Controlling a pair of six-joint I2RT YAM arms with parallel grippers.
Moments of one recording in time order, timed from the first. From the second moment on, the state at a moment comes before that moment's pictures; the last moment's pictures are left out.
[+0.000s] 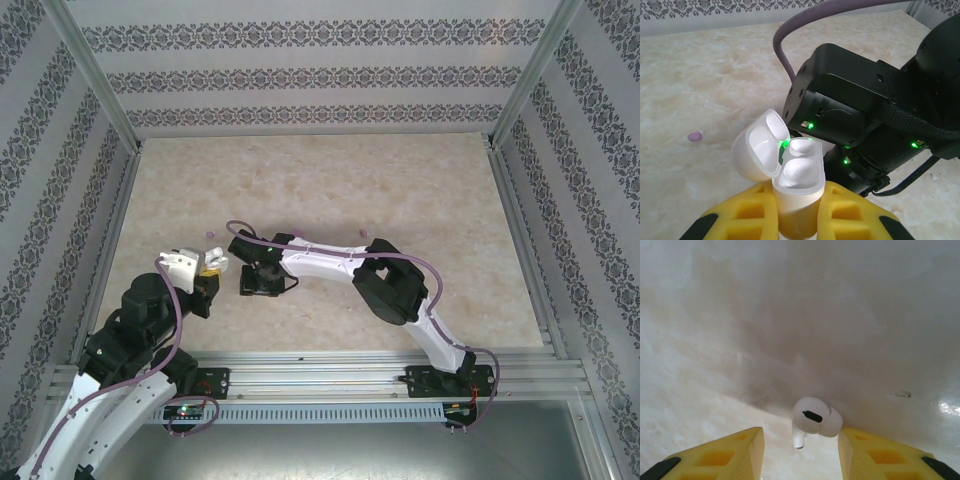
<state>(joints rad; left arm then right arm) -0.48 0.33 0.66 -0.78 -0.07 -0.14 1.05 2.26 1.76 -0.73 -0.17 1.02</state>
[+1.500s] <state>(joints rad) -0.48 0.55 0.60 -0.54 0.16 -0.21 0.87 1.95 1.30 -0.79 -0.15 0.78</state>
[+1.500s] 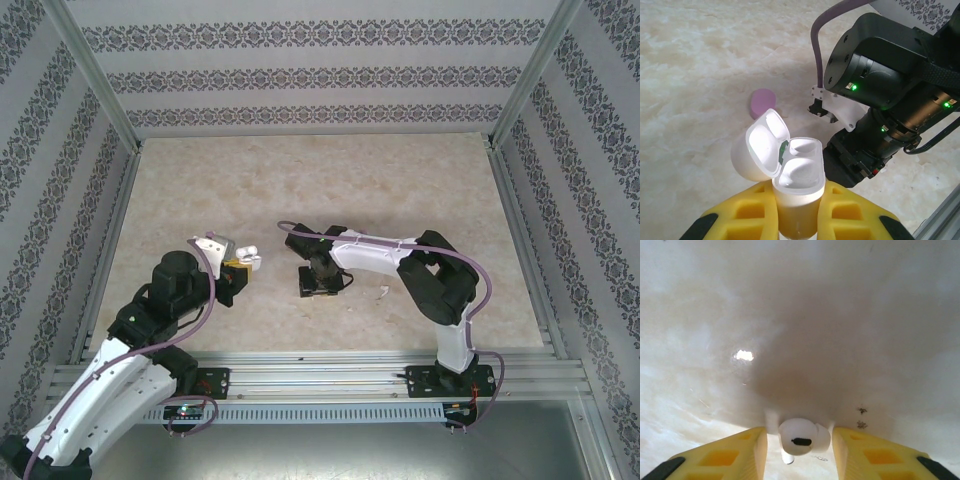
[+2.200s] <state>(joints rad) -0.48 0.55 0.60 -0.52 0.16 -0.23 0.84 1.94 1.30 -0.80 -0.17 0.84</state>
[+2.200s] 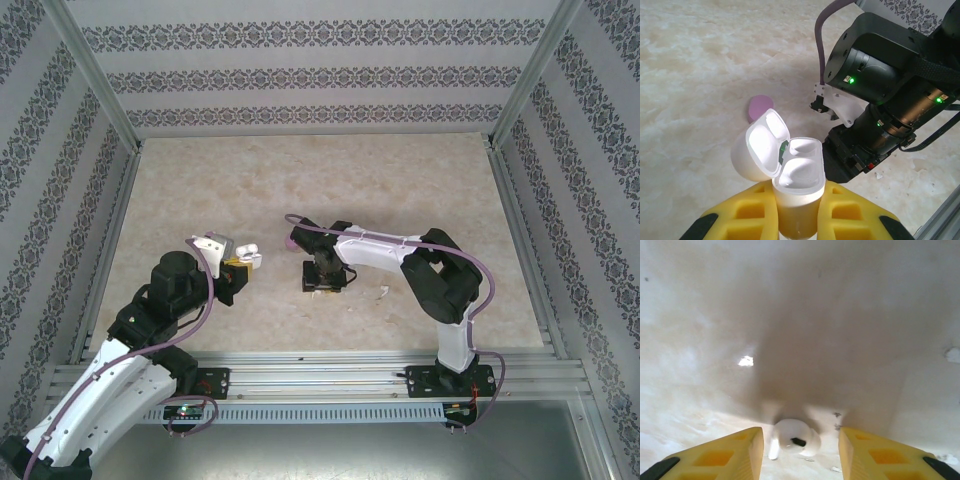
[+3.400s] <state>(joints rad) -0.48 0.56 0.58 -0.51 0.18 -0.22 0.85 1.89 1.27 -0.72 -0.14 1.01</state>
